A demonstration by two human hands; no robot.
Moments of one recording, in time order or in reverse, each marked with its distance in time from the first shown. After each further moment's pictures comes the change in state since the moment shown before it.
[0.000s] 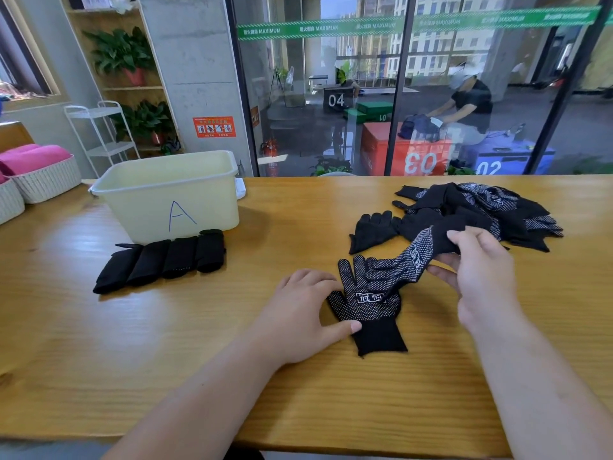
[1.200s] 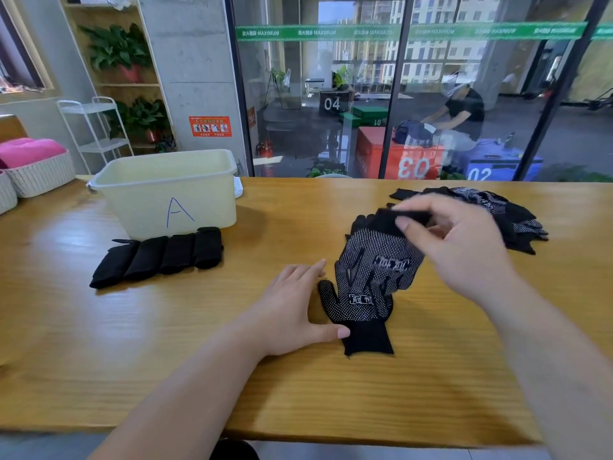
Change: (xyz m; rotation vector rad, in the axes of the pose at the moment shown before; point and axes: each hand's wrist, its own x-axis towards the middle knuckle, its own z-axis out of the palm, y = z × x) left_hand -0.008 -0.009 -0.015 -0.128 -0.111 -0.023; right_hand -0.018 -0.053 0.010 -0.574 -0.479 -0.619
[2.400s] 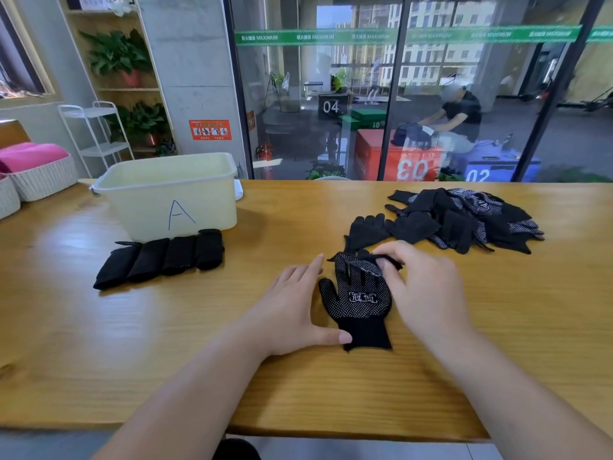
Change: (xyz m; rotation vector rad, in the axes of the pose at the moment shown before) left_hand -0.002 0.012 -0.004 0.027 -0.034 -0.049; right_hand -0.046 0.022 0.047 -0.453 0.081 -0.052
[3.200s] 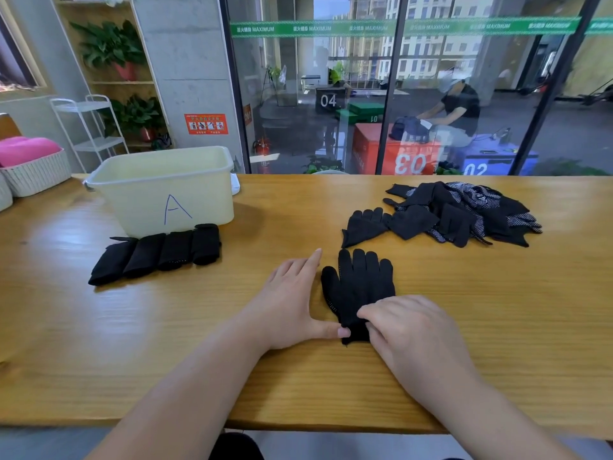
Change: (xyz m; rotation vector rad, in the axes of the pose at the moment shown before) left_hand 0.002 0.003 -0.002 0.038 -0.018 -0.016; right_hand -0.069 -0.002 0.001 -0.282 -0.178 -0.354
